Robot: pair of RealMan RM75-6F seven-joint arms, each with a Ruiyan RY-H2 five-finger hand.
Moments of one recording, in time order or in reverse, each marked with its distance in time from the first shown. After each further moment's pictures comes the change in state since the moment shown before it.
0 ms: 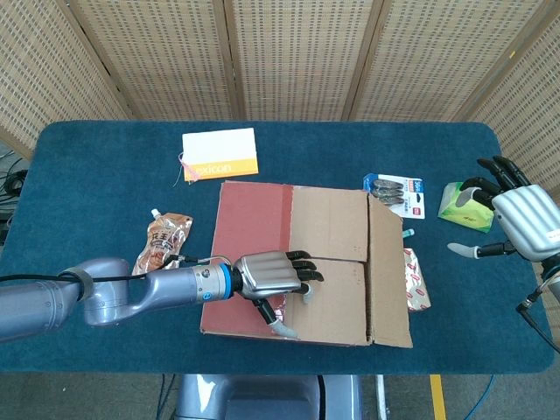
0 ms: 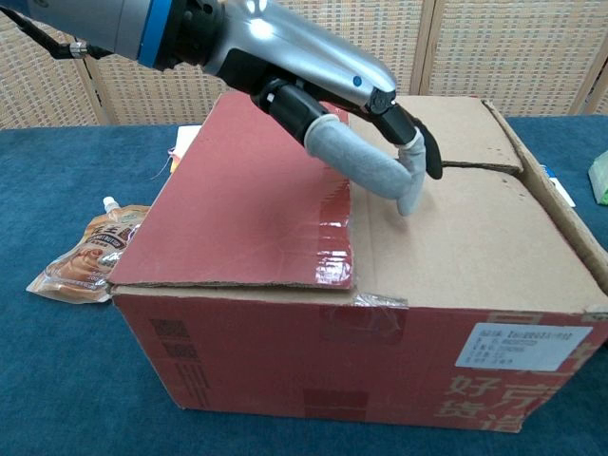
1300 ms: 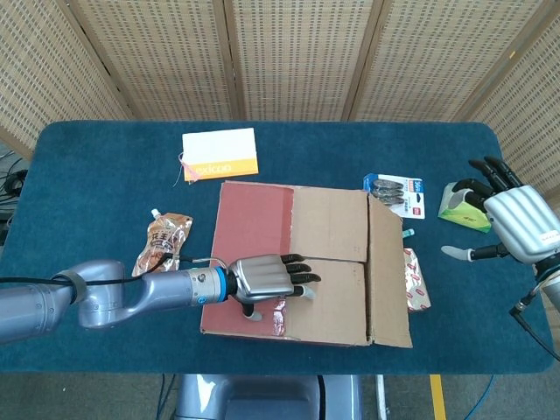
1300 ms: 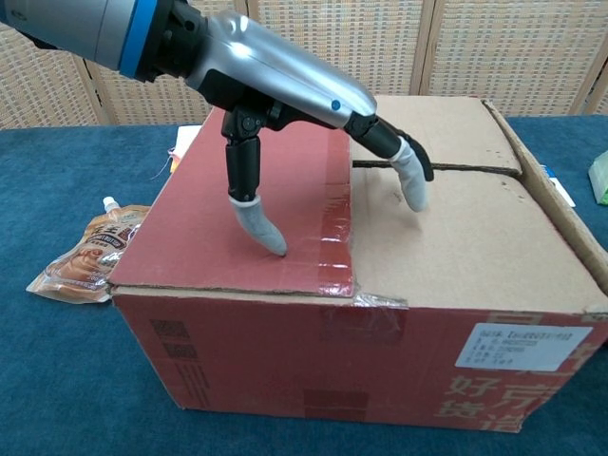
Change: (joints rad) left arm 0.060 0.021 -0.055 -0.023 0.085 -0.070 0.046; right arm 0.016 0.015 -0.008 -0.040 -0.006 0.016 -0.034
